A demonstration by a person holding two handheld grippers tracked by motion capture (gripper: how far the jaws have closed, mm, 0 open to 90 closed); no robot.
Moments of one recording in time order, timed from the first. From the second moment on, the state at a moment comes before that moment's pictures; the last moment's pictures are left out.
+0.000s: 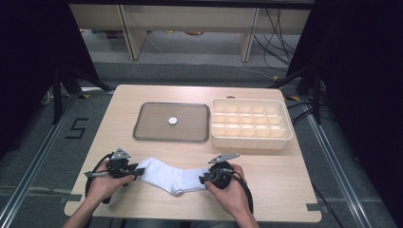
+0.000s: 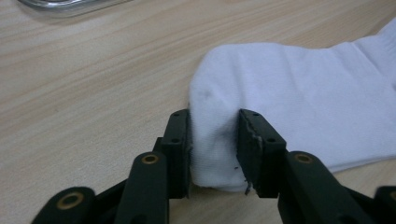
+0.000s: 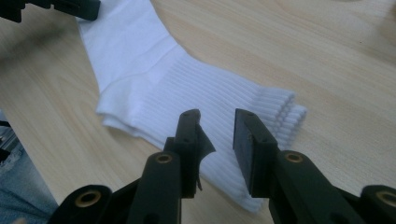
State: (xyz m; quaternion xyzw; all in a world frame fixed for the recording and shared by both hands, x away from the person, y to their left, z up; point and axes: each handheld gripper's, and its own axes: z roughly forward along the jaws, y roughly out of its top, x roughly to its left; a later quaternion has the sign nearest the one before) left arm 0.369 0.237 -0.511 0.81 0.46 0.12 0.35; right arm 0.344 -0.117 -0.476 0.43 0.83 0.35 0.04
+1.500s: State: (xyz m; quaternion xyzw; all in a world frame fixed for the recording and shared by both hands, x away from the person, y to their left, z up) left arm 0.360 0.230 -0.477 0.79 0.45 0.09 0.41; right arm 0.347 -0.141 -0.492 0.50 0.81 0.30 0.05
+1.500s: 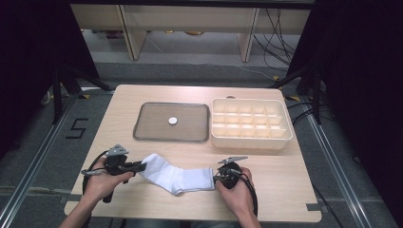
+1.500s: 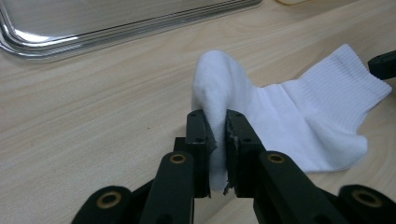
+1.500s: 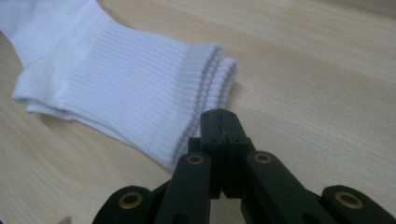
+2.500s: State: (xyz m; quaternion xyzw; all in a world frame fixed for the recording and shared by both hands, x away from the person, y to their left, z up) left arm 0.352 0.214 -0.461 0.78 0.43 0.08 0.44; right arm 0.347 -0.135 -0.495 0.50 0.81 0.30 0.06
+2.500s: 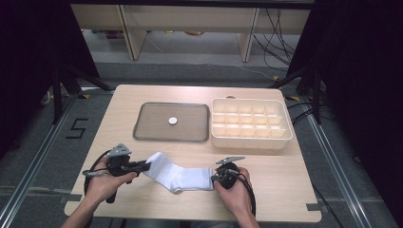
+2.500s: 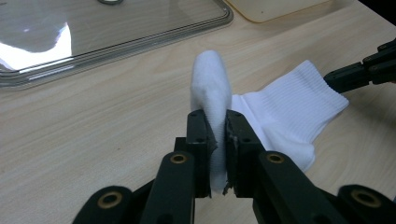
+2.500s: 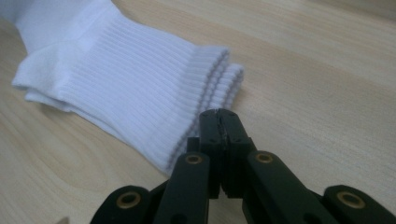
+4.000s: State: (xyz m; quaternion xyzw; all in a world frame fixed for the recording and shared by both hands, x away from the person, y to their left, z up) left arm 0.345 0.189 -0.451 0.79 0.40 0.08 0.46; right arm 0.347 -0.133 -0.495 0.50 0.81 0.30 0.06
